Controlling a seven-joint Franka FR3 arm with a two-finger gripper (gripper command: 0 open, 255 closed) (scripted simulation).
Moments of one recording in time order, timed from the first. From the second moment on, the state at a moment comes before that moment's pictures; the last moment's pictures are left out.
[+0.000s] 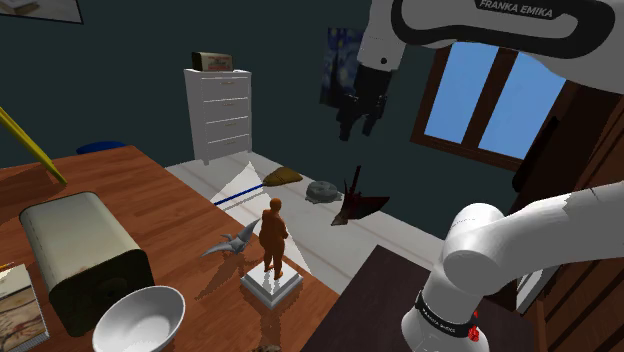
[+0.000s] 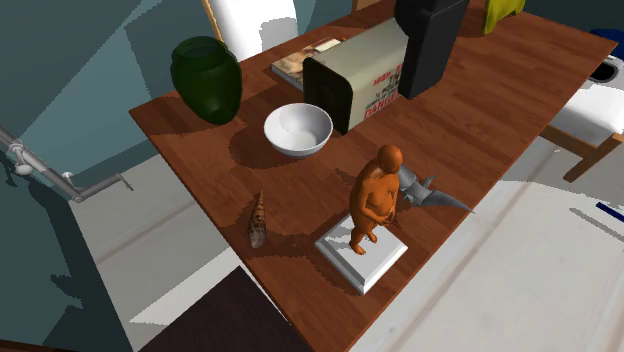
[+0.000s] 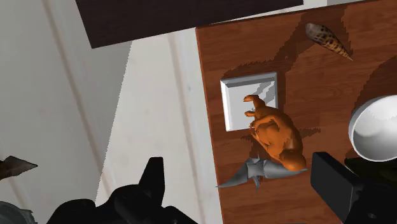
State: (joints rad) arm -0.02 -0.80 0.02 -2.27 0.01 1.58 0.16
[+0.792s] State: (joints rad) arm 0.07 -0.62 0.10 -2.39 0.06 1.82 0.11
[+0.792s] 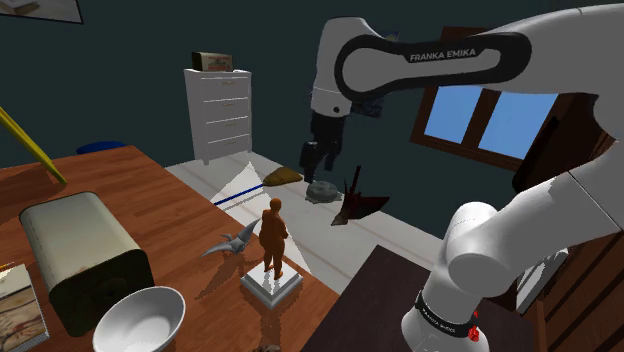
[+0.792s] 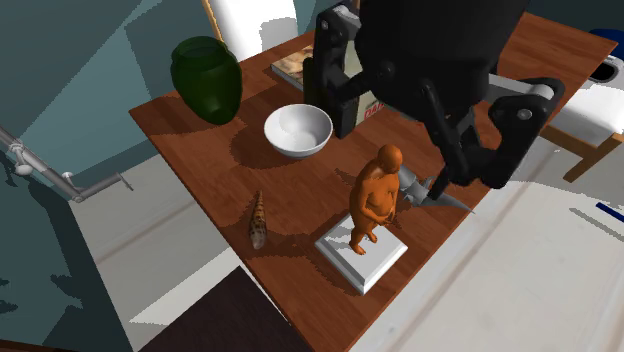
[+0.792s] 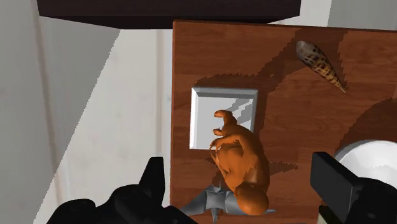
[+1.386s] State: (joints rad) arm 0.14 -0.39 0.17 -2.44 0.09 2.03 0.05
